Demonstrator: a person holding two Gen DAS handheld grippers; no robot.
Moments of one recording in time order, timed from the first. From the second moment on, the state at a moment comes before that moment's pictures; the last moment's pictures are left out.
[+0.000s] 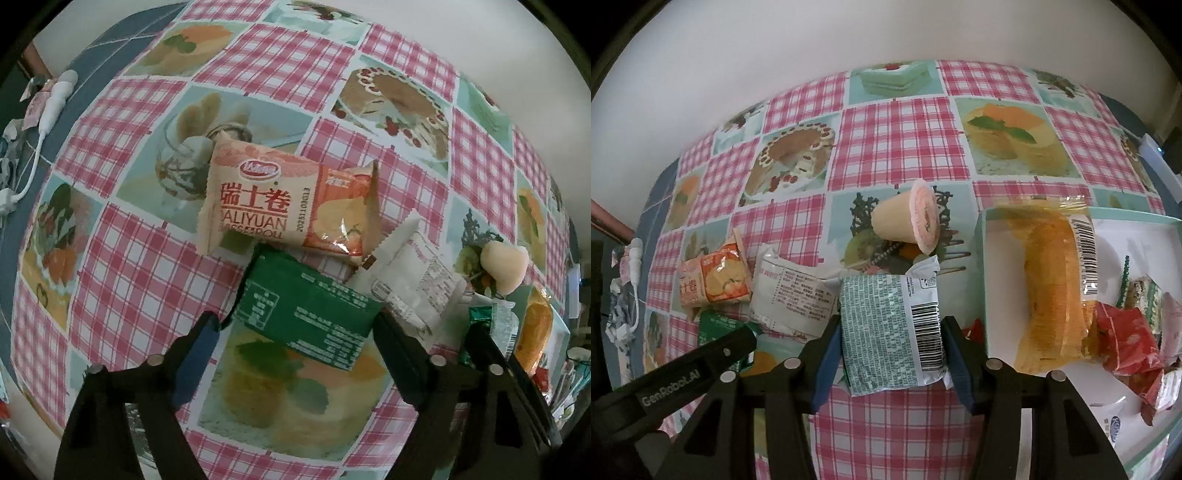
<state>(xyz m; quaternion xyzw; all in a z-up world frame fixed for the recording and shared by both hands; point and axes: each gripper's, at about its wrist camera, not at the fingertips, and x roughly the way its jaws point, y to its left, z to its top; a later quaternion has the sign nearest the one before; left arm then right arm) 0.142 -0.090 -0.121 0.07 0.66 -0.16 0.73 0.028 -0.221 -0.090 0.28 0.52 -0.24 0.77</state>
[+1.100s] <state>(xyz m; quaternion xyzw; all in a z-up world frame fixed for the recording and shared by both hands) 0.153 -0.047 -0.089 -0.02 0.63 -0.14 0.76 0.013 -0.234 -0.062 0.31 0.49 -0.23 0.78</state>
